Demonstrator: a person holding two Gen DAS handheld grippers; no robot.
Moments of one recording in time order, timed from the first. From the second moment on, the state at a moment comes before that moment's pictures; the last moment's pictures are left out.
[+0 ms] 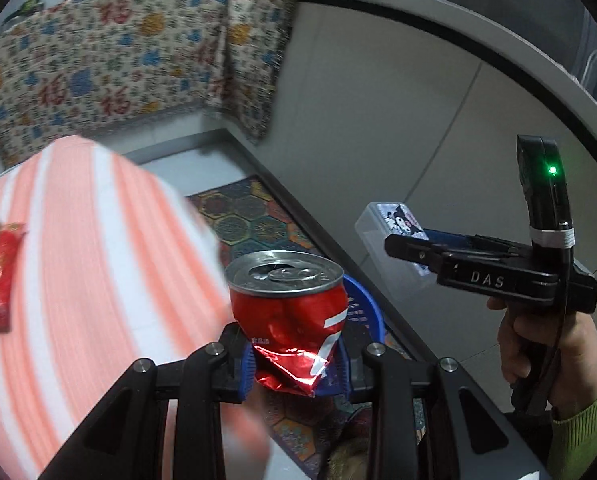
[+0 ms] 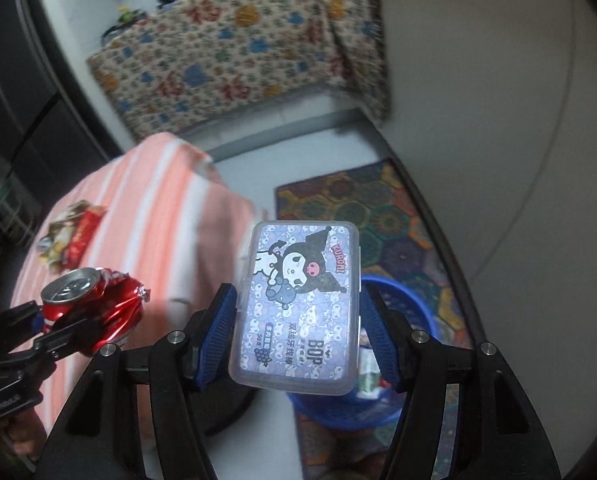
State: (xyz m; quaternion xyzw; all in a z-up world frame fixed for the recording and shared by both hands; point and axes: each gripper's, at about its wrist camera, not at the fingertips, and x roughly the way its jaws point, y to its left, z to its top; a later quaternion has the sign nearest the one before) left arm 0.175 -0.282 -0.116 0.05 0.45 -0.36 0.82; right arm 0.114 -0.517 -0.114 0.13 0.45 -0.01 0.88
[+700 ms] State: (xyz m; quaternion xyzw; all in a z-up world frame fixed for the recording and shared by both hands) left arm 0.206 -0.386 -0.201 0.08 0.49 -0.38 0.78; right arm 0.117 -0.579 -0.144 0.20 0.47 -0.05 0.86
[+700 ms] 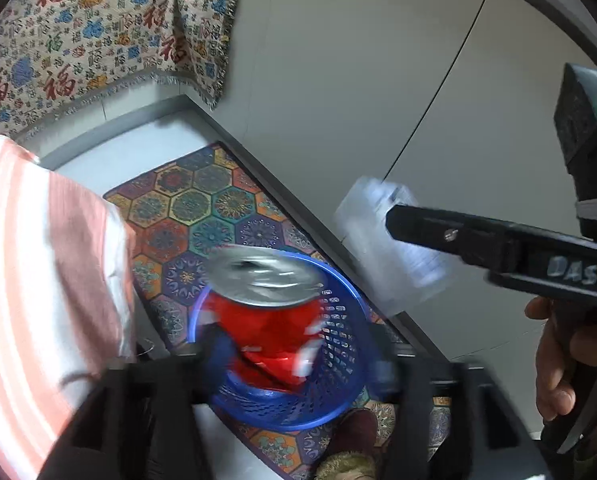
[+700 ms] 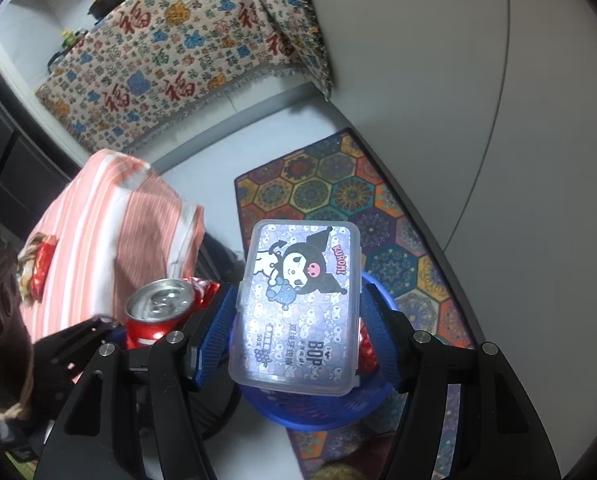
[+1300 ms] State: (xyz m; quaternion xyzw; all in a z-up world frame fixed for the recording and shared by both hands) left arm 0.186 -0.358 -0.162 0.08 0.45 -0.38 0.80; right arm 0.113 -0.582 -0.121 0.20 0.42 -0.07 0.88
